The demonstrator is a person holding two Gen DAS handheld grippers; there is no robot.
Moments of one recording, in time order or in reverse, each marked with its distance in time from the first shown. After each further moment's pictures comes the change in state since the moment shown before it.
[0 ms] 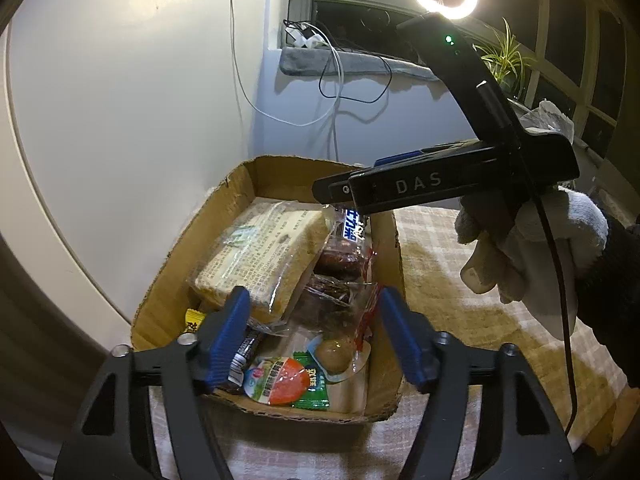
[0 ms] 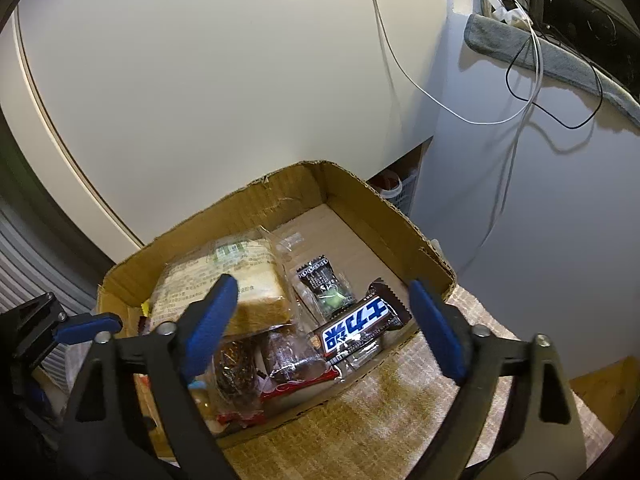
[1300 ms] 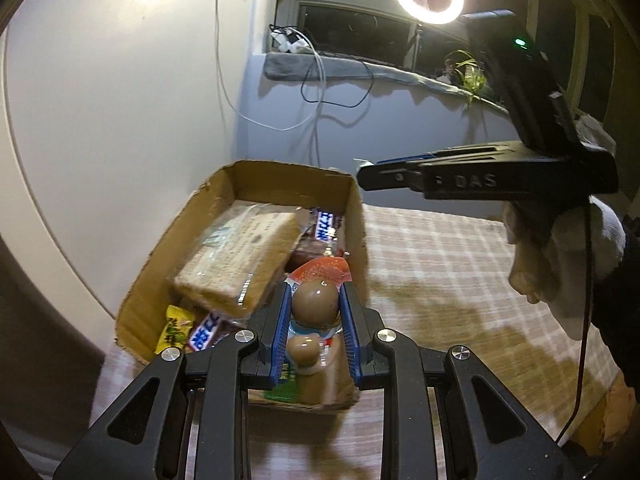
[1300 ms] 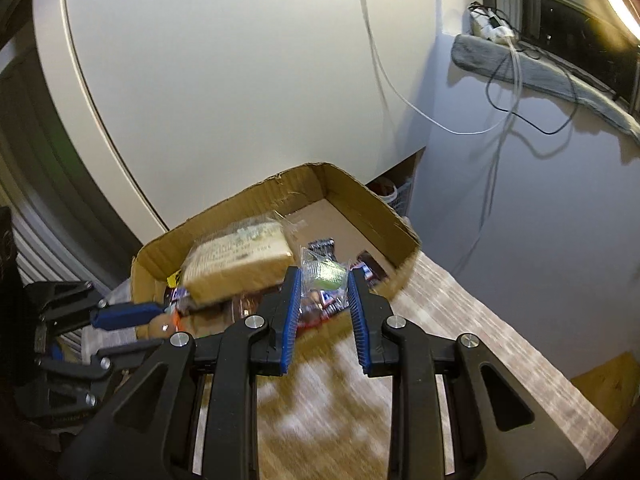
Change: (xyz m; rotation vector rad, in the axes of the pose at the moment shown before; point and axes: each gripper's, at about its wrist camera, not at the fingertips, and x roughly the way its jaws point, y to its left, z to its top) left arm -0.009 -0.011 -0.001 -0.004 -0.008 -0.053; right arm -0.053 0.003 -0.020 -0.023 -0.045 -0.001
